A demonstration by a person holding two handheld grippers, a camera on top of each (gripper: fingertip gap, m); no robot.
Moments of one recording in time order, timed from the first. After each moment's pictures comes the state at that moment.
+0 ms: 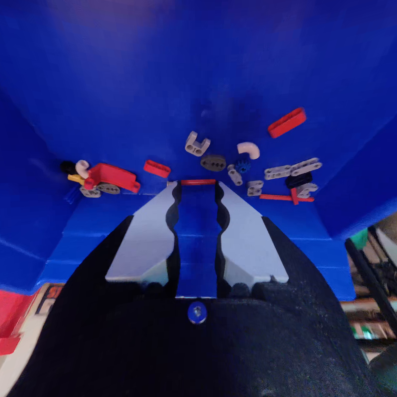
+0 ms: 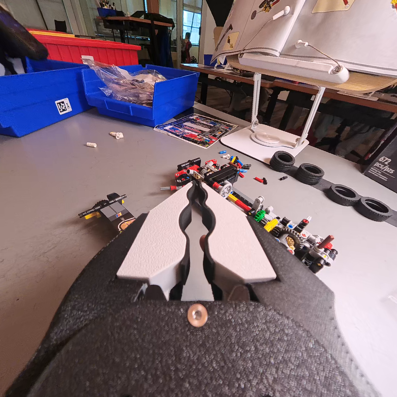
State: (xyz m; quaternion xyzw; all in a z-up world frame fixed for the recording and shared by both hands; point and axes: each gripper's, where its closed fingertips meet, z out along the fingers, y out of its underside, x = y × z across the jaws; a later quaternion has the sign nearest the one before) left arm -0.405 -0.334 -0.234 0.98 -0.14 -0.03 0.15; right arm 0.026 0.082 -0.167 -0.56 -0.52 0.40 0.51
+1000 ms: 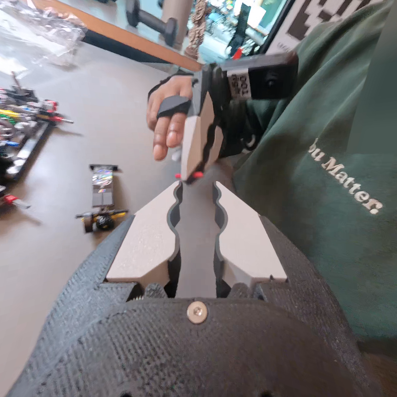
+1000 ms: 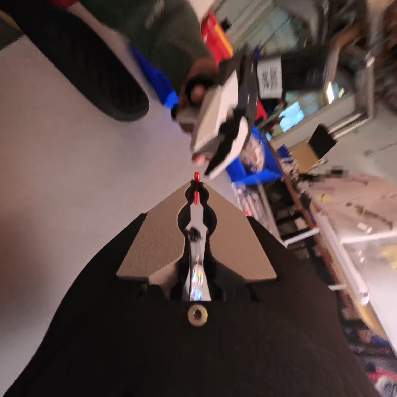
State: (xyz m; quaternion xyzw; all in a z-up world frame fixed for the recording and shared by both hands) left arm 0.026 -0.101 -0.130 0.74 -0.35 0.43 -0.39; right arm 0.023 -0.094 -0.141 -0.18 -0.76 0.29 0.54
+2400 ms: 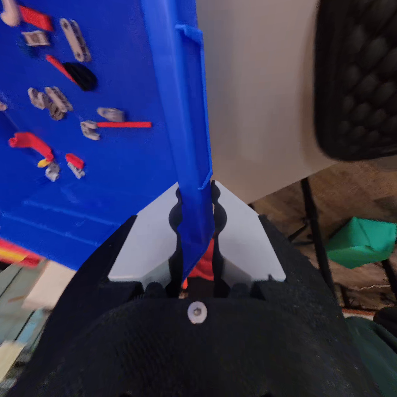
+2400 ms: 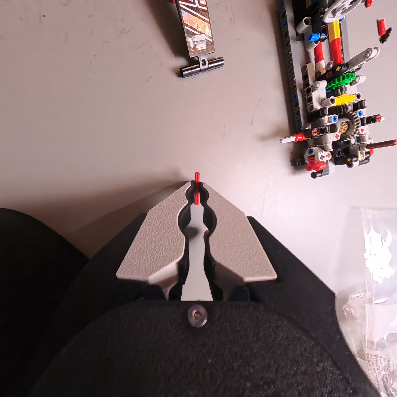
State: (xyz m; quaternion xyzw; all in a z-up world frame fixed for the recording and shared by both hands) left arm -0.265 -0.335 -0.170 0.97 -0.16 -0.12 0.16; right arm 0.157 0.066 -0.248 -0.54 -0.80 0.13 0.24
